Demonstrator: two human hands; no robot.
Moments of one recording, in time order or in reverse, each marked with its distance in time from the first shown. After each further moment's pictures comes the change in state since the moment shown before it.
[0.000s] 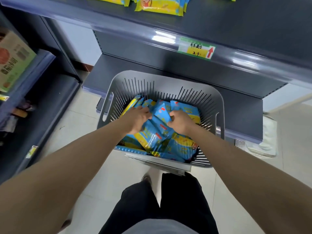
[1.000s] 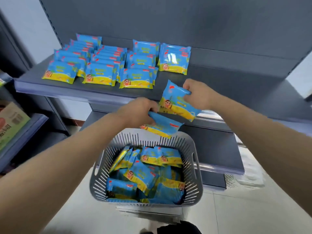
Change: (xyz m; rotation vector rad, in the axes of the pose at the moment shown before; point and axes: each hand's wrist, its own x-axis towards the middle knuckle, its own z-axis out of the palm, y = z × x) left_hand -0.023 0.035 -0.234 -0.323 0.395 0.075; right_hand -0.079 -0.055 -0.251 -0.147 0.530 -0.212
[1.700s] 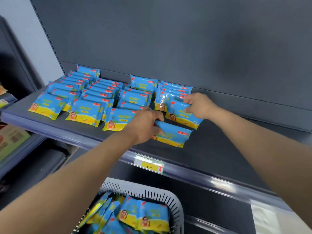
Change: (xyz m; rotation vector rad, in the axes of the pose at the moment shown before) left_hand 0.156 0.011 -0.025 -0.156 0.239 -0.186; right_hand 0.178 0.080 -0.057 -0.011 0.006 -0.022
